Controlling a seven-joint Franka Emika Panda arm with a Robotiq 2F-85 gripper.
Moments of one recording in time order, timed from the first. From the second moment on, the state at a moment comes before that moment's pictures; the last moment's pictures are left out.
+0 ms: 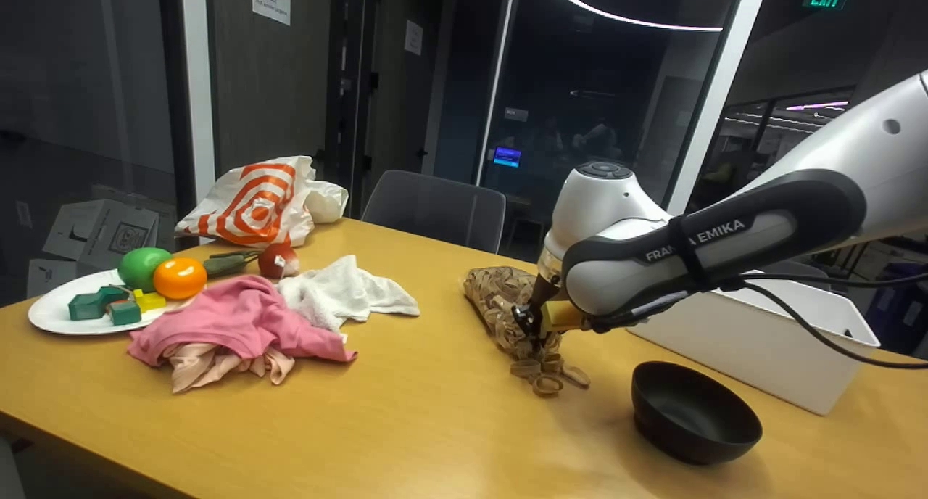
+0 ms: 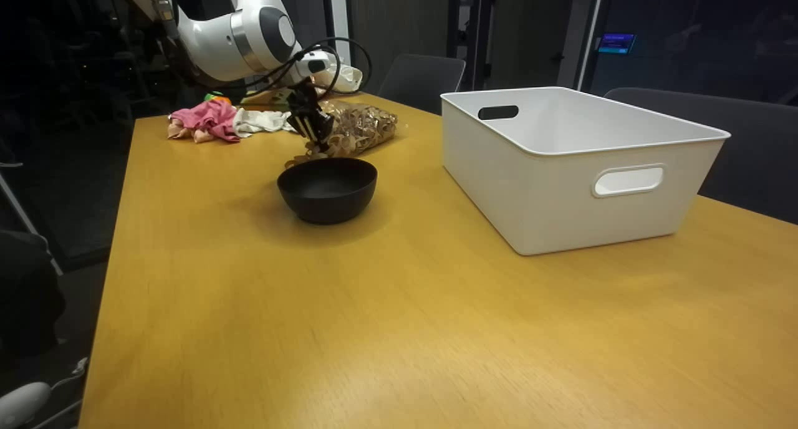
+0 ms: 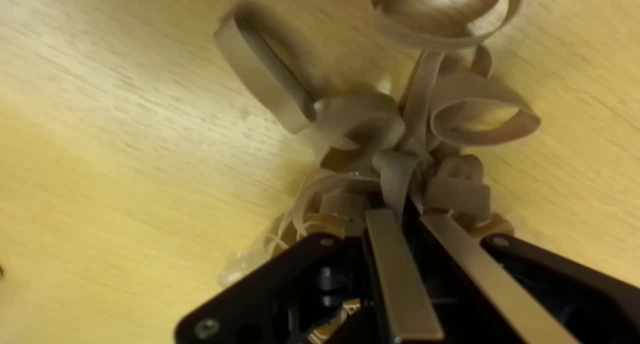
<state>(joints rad) 0.41 0.50 0.02 -1.75 -0.36 2.50 0.56</state>
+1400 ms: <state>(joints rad) 0.41 0.51 0.01 -1.65 -0.29 2.40 0.52</state>
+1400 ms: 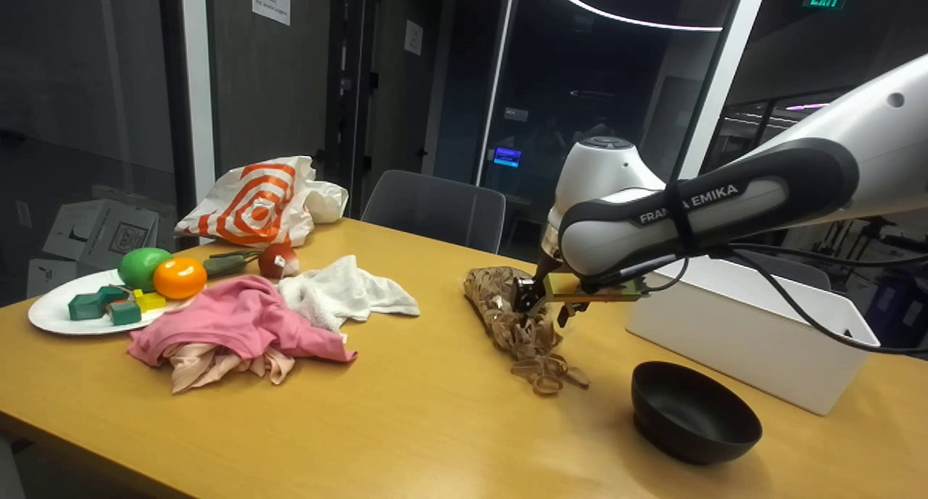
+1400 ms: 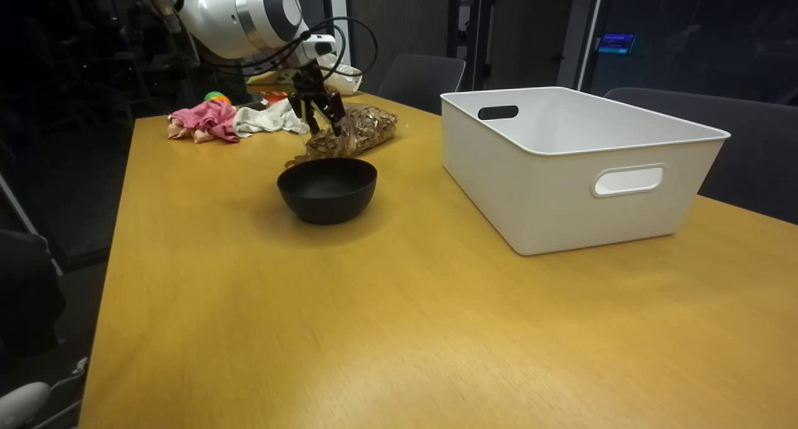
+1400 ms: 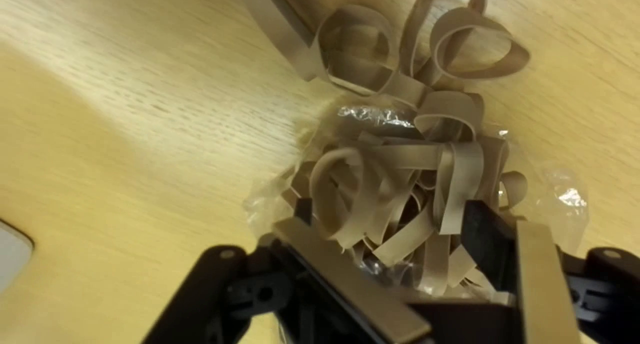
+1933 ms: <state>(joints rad) 0.39 0.40 0.03 -1.73 -0.25 2.27 0.51</state>
